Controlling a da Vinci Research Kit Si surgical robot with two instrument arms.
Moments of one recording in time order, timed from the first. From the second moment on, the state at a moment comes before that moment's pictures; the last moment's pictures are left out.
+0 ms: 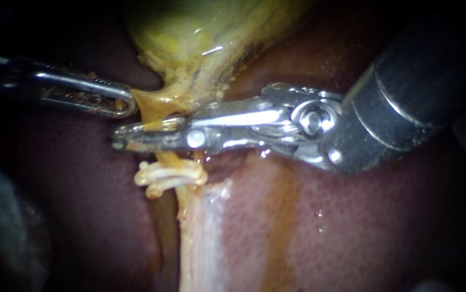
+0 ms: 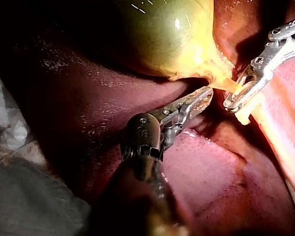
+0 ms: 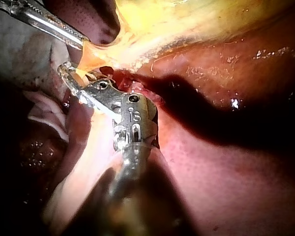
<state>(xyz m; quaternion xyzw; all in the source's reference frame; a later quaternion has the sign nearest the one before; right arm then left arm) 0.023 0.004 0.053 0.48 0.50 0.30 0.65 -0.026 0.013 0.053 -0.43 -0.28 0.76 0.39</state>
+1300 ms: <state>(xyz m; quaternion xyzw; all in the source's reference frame) 0.021 0.005 0.059 0.32 0.56 0.25 0.72 -0.027 0.012 0.053 -0.43 -0.28 0.76 0.39</state>
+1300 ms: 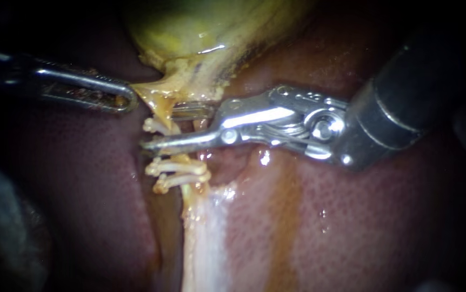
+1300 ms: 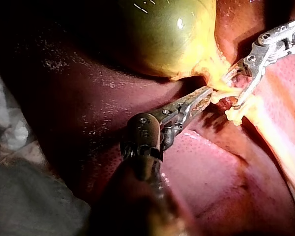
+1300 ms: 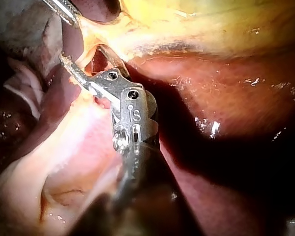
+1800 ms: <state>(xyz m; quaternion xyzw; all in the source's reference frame) 0.015 0.004 0.058 0.29 0.59 0.19 0.73 -0.027 0.012 0.053 -0.43 -0.28 0.76 0.39</state>
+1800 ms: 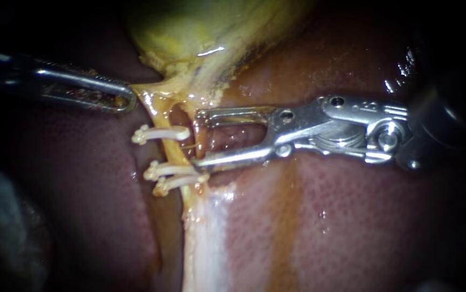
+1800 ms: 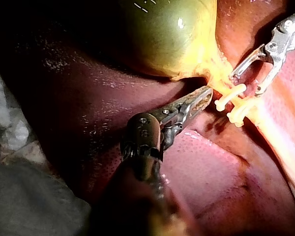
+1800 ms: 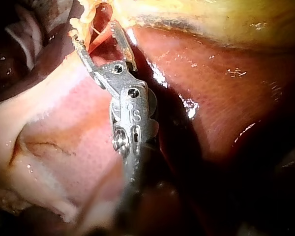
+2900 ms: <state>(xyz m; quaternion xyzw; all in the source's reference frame) 0.002 0.002 0.054 0.19 0.57 0.05 0.79 -0.027 0.012 0.053 -0.43 -0.28 0.76 0.39</state>
